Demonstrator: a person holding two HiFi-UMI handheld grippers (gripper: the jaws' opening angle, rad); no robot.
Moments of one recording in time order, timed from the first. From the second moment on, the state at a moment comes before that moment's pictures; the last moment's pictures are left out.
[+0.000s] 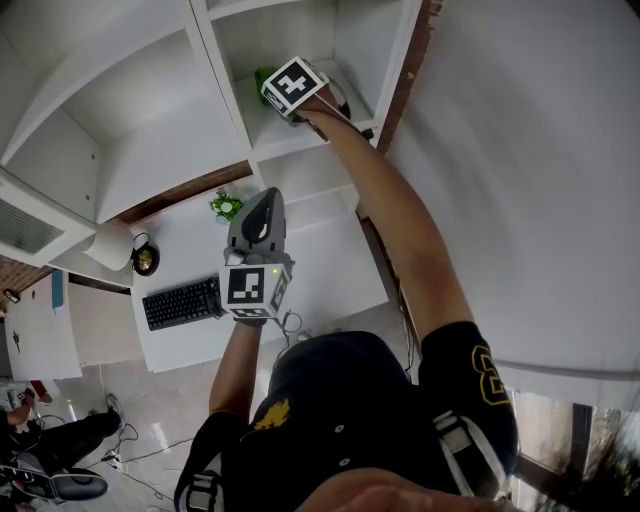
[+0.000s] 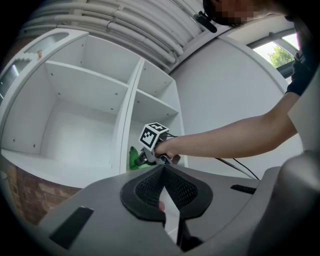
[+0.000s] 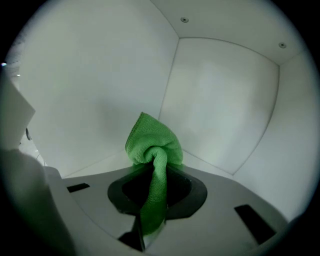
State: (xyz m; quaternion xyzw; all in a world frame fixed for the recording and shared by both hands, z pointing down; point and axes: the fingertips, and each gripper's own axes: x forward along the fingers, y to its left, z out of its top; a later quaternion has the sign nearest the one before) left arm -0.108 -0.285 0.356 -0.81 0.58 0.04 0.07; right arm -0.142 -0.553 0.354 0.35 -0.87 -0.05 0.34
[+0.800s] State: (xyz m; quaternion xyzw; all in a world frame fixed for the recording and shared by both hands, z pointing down) left arm -0.105 -0.284 0.355 -0.83 0.56 0.05 0.06; right arm -0.054 -0.582 0.355 0.48 -0.82 0.09 0.30
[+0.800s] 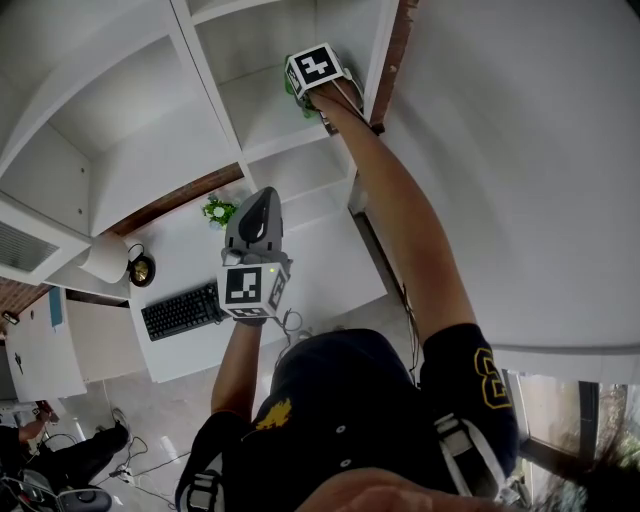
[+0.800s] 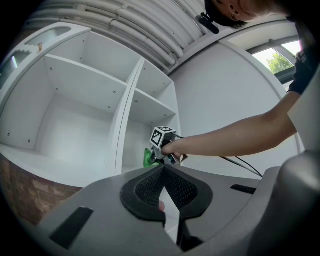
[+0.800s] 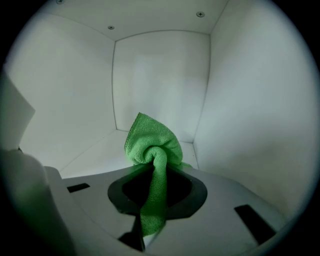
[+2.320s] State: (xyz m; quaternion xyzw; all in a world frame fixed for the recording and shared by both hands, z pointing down) left arm -0.106 -0.271 0.356 -0.83 0.56 0.04 0.07; right arm -0.147 -0.463 0.317 0.33 -0.91 0.05 0.25
